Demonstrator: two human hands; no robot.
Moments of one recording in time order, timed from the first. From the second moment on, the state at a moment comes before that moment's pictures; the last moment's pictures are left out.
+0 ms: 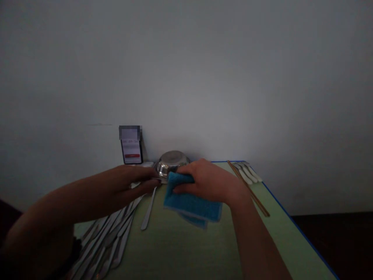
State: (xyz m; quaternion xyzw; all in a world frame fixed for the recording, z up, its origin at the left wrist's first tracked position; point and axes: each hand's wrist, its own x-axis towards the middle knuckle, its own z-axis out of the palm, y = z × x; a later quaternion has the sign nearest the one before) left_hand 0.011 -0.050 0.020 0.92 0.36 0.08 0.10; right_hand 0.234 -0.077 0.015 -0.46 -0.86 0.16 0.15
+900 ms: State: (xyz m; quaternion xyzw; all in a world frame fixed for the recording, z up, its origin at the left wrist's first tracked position) left_hand 0.012 -0.041 0.034 0.90 0.40 0.16 -0.04; right_hand 0.237 -0.067 0.008 -0.51 -0.76 0.15 0.37
